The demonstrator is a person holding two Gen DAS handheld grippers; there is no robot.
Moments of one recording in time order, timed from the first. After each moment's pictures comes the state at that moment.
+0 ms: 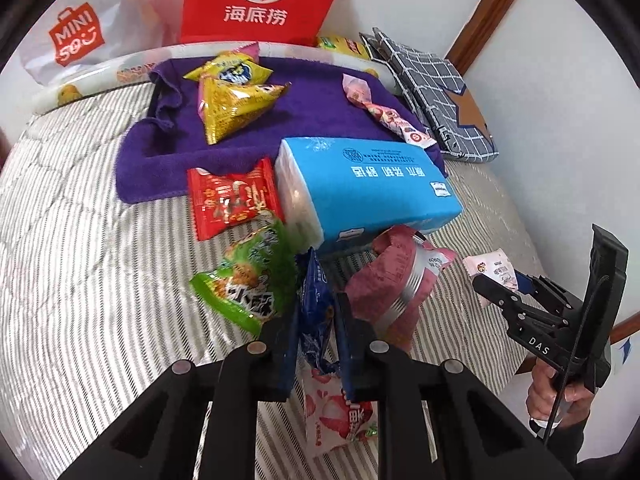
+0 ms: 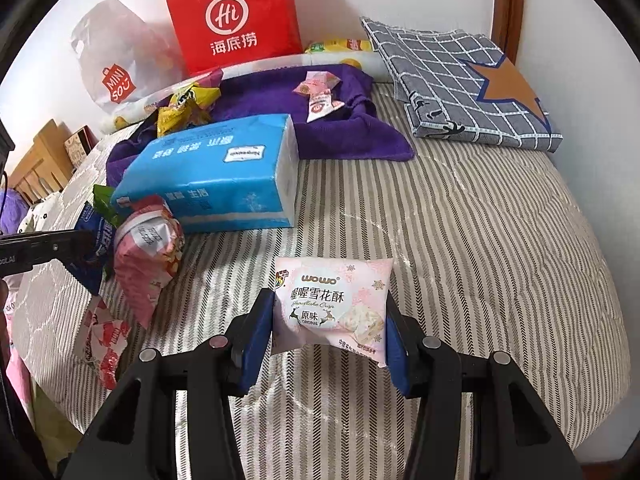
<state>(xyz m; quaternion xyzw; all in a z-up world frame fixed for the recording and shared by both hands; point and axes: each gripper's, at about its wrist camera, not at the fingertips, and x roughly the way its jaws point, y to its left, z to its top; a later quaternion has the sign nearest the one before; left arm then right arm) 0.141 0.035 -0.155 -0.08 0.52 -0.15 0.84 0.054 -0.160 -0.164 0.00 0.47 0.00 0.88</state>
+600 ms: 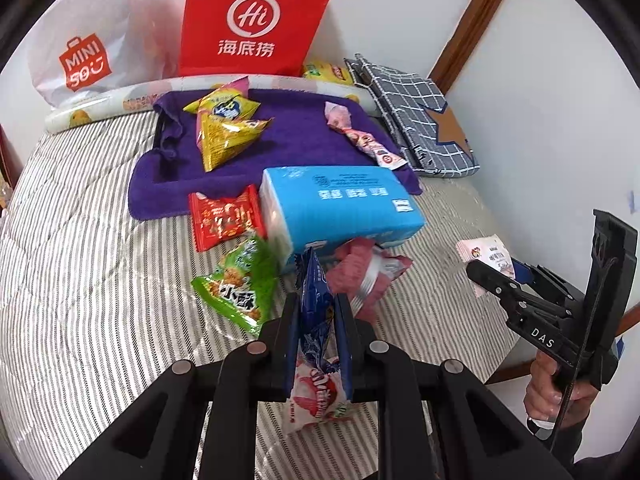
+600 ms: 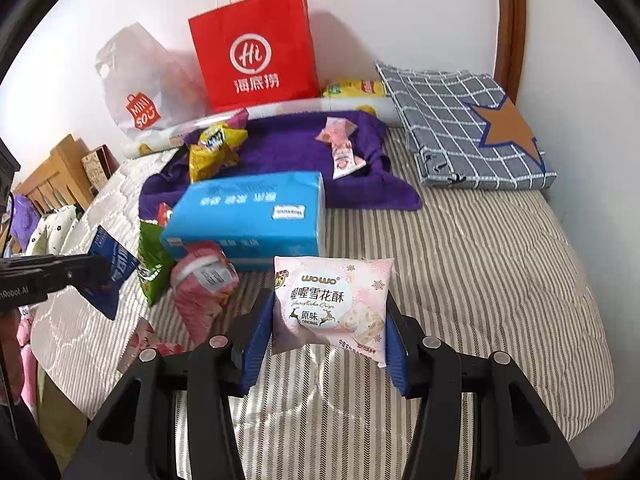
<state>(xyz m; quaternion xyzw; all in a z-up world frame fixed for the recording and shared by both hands) 0.119 0.027 -0.117 -0.08 0.48 -0.16 0.86 0.044 -0.142 -0.113 0.00 0.42 0.01 0.91</state>
